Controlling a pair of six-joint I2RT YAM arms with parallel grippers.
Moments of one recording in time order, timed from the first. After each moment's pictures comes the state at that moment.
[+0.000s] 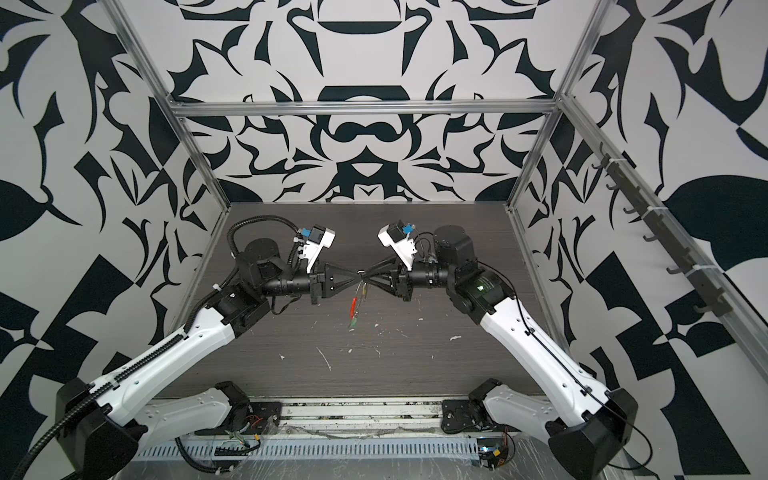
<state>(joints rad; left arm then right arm) -0.67 1.11 0.92 0.11 0.81 -0.54 0.54 1.08 1.10 -0.33 -0.85 0.14</state>
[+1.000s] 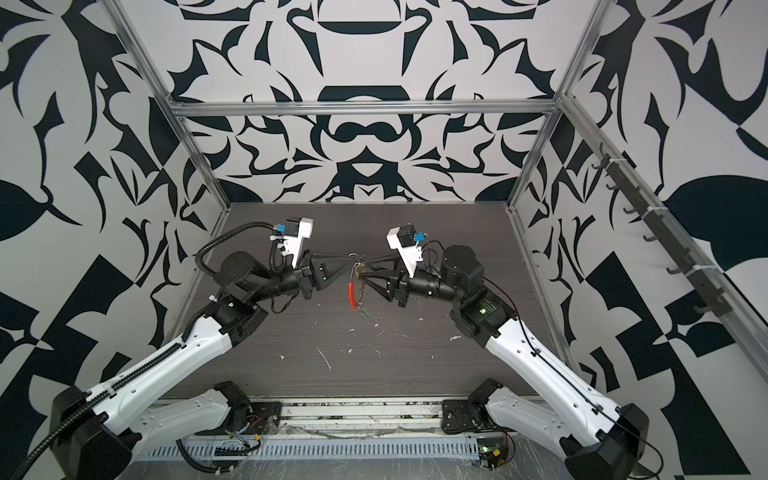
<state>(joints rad) -0.68 1.06 0.83 0.50 0.72 -0.74 0.62 0.97 0.93 -0.01 -0.68 0.28</state>
